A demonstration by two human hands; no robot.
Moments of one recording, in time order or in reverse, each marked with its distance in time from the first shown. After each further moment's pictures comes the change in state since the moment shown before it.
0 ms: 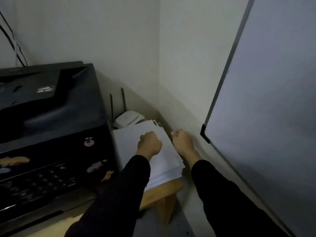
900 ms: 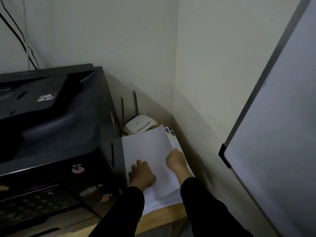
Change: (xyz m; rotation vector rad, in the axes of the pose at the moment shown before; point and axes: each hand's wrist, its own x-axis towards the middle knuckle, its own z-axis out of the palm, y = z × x) left_hand 0.014 -0.061 0.037 0.191 -0.173 -0.349; right_hand 0.040 -0.012 0.073 0.007 -0.250 0.270
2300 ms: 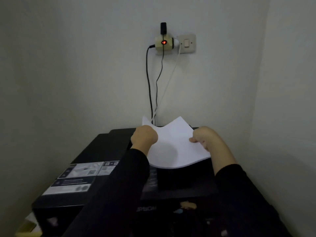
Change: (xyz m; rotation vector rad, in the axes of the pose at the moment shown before) left_hand -0.128 -0.232 -0.354 -0.299 0.672 -0.117; right_hand -0.203 -0.335 -0.013 0.263 -0.082 -0.478
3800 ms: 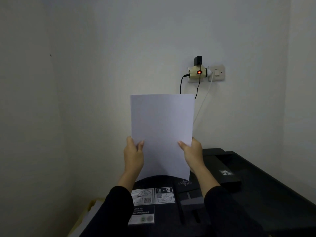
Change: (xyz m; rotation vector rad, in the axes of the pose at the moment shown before) left_hand 0.070 -0.173 -0.071 -0.841 0.549 0.383; right_hand -0.018 -0.086 0.183 0.515 0.214 -0.483
